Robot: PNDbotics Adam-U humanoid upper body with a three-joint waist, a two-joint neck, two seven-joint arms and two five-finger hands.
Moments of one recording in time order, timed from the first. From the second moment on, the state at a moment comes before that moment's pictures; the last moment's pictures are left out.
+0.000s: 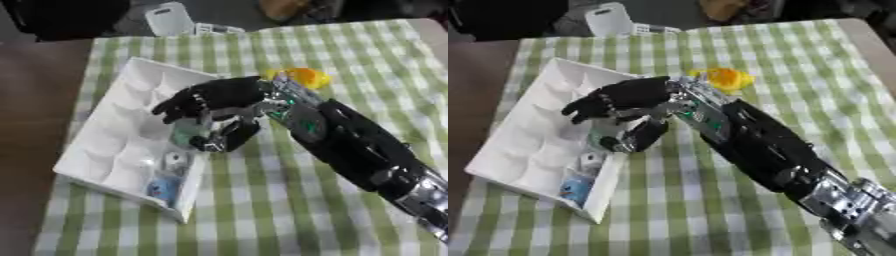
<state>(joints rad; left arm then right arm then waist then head) -0.32 0.08 -0.07 -1.87 0.04 -0.14 -0.07 -0.60 -0.63 0.35 -1.58 0.53 -0.69 0.43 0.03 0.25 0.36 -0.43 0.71</state>
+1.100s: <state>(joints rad) -0.28 0.09 -0.03 -1.87 0.02 -0.14 -0.02 -0.45 -0.74 0.15 -1.95 0.09 -0.40 0.25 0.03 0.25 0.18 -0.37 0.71</state>
